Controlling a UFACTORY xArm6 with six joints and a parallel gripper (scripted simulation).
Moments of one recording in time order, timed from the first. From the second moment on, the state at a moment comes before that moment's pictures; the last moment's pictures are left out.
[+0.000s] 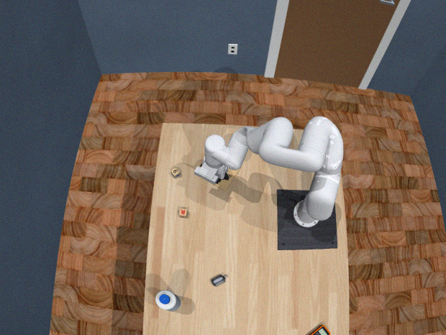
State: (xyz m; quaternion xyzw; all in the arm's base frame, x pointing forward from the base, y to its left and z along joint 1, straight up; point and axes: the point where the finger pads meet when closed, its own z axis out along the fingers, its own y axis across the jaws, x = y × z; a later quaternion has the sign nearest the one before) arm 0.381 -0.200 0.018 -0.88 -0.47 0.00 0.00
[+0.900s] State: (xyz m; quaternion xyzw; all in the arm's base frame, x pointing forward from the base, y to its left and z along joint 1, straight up) arm 0.381 -0.200 0.018 -0.88 -0.47 0.00 0.00
